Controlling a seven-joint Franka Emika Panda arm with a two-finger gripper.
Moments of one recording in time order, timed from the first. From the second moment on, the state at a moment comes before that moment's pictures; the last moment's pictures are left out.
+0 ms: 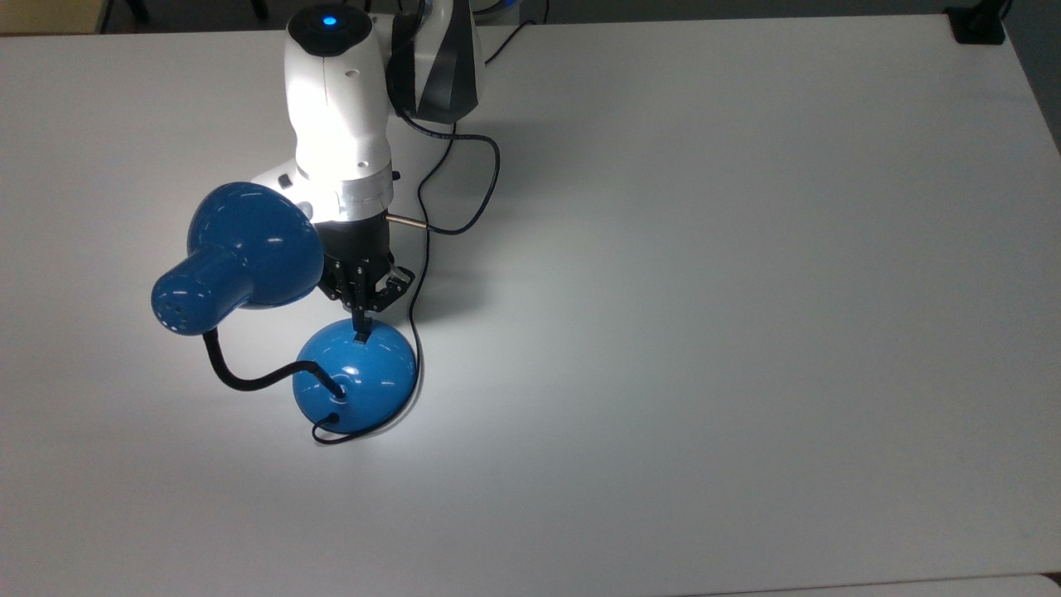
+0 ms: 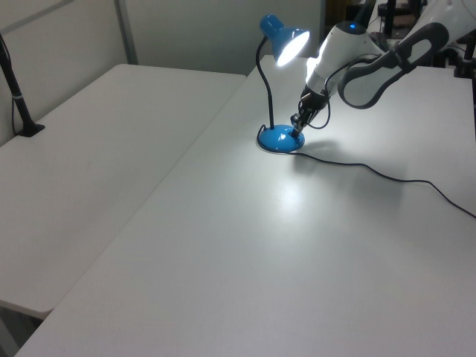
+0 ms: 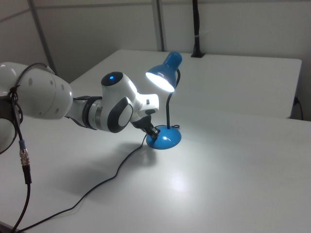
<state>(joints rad) -0.24 0.41 0.14 -1.91 -0.17 2.74 0.30</state>
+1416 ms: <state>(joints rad) 0.01 0.07 0.16 -1.81 -0.18 1.88 0.21</state>
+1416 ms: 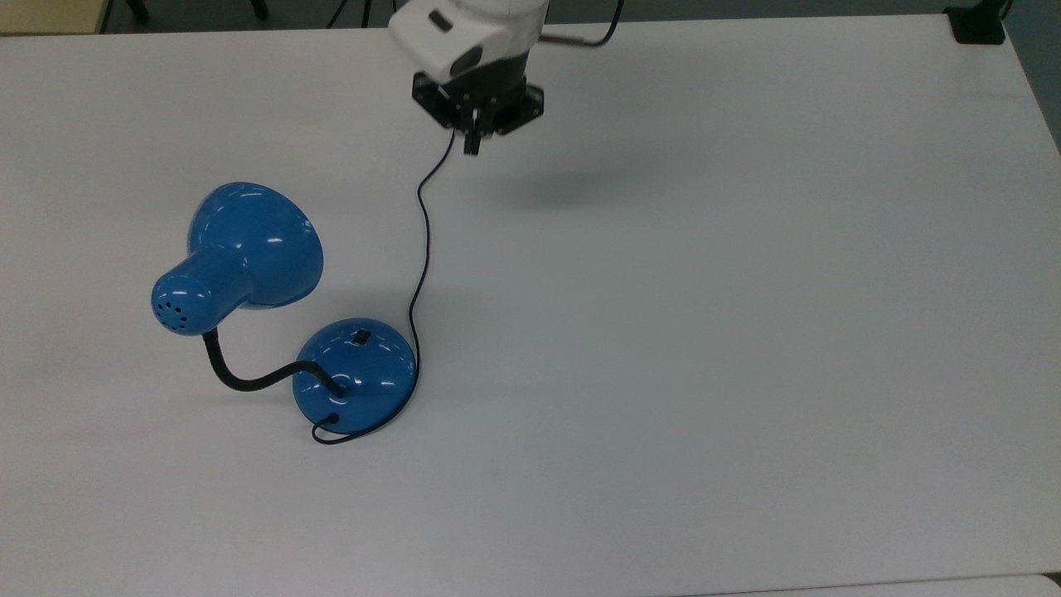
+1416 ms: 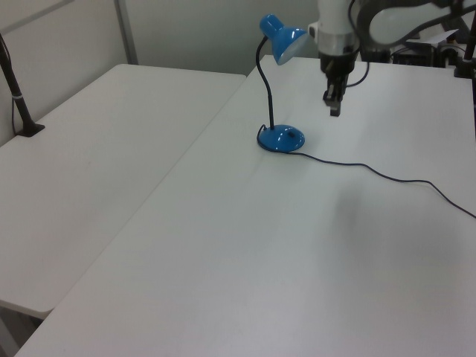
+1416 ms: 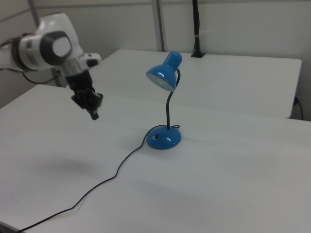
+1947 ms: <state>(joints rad) 0.04 -0.01 0.08 -1.67 -0.11 1.64 0.11</state>
